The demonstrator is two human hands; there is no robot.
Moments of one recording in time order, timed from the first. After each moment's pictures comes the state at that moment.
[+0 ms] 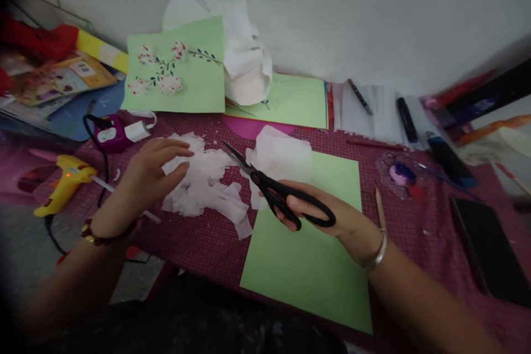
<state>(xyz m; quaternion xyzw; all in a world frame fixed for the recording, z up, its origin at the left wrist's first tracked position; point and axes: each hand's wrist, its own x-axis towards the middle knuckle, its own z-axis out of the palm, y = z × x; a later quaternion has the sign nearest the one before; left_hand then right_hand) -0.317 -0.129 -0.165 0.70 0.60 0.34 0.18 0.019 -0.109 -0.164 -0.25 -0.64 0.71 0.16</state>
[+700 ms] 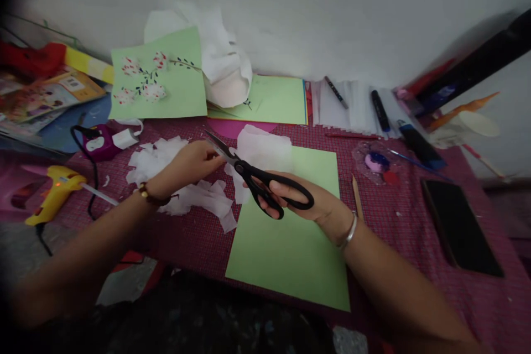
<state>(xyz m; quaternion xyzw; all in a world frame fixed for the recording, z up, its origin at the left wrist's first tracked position) -0.244 -0.077 -0.184 0.74 0.56 0.28 0.24 0.029 -0.107 -0.176 -0.20 -0.58 0.76 0.21</state>
